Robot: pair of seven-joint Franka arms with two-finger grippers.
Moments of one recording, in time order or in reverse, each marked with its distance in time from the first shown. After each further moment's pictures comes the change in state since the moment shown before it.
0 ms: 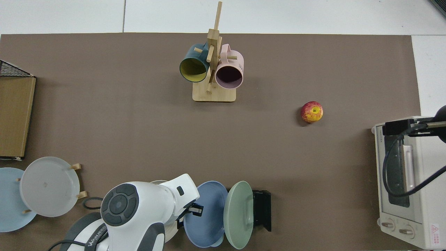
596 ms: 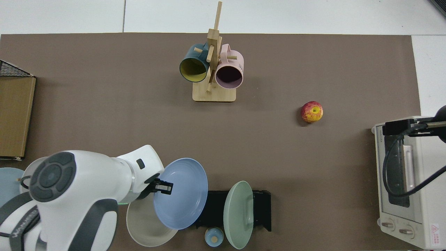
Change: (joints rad) left arm 0.019 0.016 0.203 0.213 0.170 -0.191 -0.003; right arm 0.000 0.000 0.000 0.000 0.000 0.000 0.000
